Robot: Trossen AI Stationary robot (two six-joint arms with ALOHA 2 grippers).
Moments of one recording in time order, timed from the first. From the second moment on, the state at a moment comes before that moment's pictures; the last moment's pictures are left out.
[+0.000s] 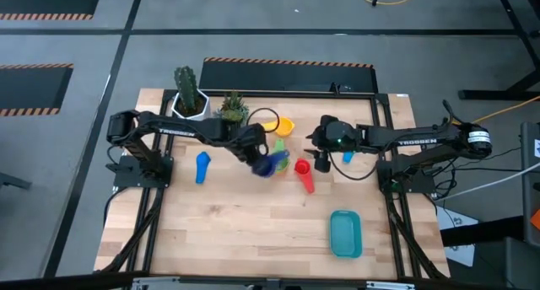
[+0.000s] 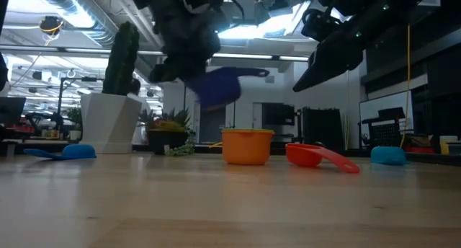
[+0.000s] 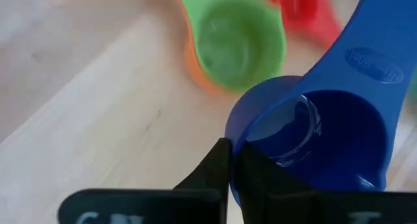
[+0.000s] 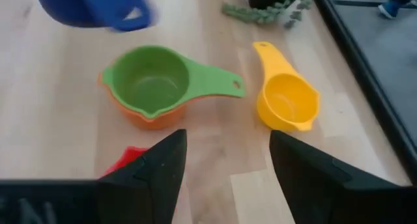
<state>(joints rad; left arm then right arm) 0.10 1.62 1.20 -0.60 0.06 -0.78 -0.13 1.22 0.70 -0.18 0.15 -0.11</state>
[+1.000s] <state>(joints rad) 0.02 1.77 1.20 -0.38 -0.23 -1.39 -0.13 1.22 0.70 -0.15 0.16 -0.11</state>
